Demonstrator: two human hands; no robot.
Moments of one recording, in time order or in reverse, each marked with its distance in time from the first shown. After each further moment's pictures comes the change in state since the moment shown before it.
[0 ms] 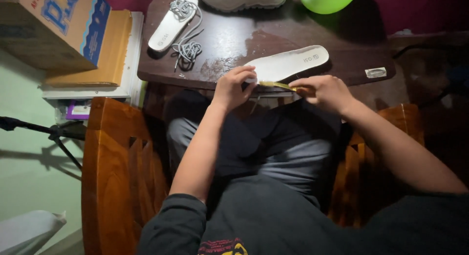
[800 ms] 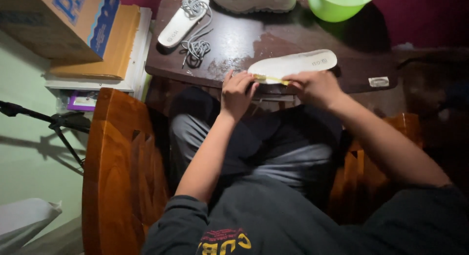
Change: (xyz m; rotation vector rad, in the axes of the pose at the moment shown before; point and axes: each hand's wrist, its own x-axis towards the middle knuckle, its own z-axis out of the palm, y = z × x) left_hand -0.025 0.010 0.017 0.216 0.343 -0.030; right_hand 0.044 0.000 0.027 -0.147 0.165 -0.105
